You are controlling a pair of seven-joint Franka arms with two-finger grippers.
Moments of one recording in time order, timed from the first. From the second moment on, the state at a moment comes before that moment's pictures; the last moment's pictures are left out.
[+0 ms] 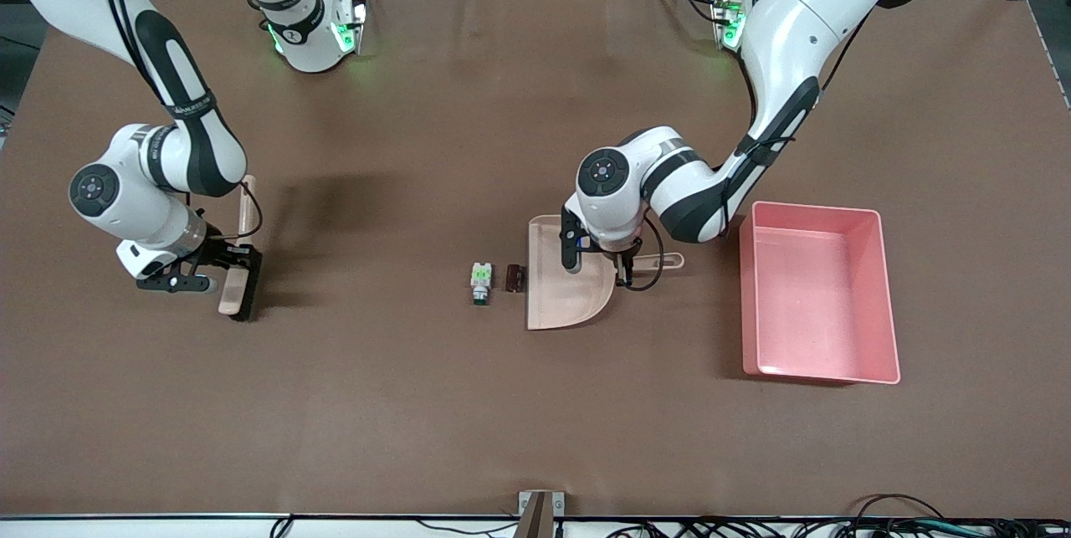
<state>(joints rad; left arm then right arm) -0.21 0.74 -0.54 -1.63 0.68 2.12 0.53 -0.06 0.35 -0.04 -2.15 0.03 2.47 -0.09</state>
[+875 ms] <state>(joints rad) -0.27 0.74 -0.54 -1.56 0.72 1.97 0.53 0.08 0.35 -0.02 -1.94 0.12 2.13 -0.07</state>
